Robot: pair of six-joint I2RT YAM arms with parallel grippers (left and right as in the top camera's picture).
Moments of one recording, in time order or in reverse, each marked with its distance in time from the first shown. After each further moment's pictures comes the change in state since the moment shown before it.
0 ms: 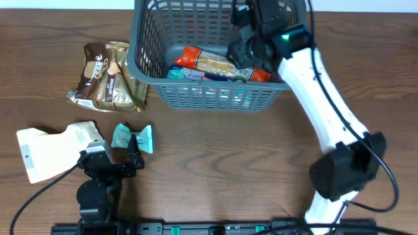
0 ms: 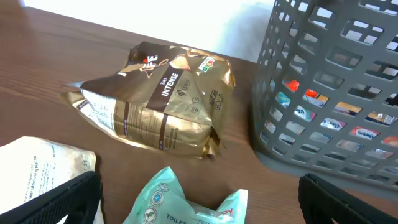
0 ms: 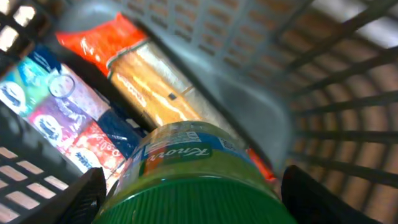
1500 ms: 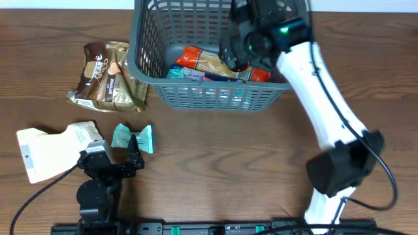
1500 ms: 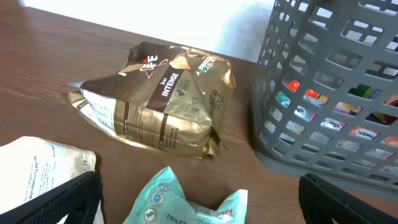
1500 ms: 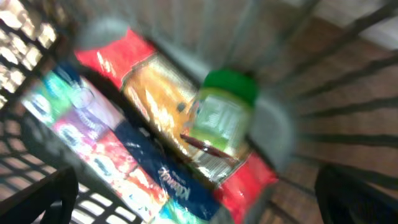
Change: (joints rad) left arm 0.000 0.000 0.000 0.000 0.000 0.000; right arm 0.000 0.011 0.171 -0.111 0.002 0.047
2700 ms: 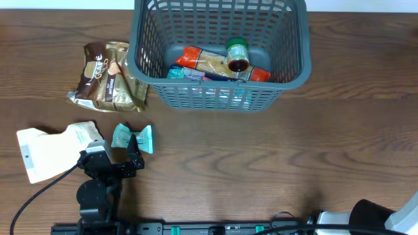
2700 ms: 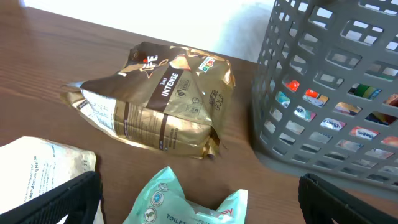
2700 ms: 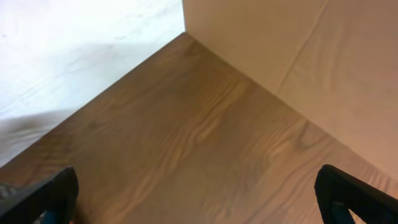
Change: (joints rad) left arm 0.000 0.000 0.000 0.000 0.000 0.000; right arm -0.751 -0.397 0.286 -0.420 0.297 0.367
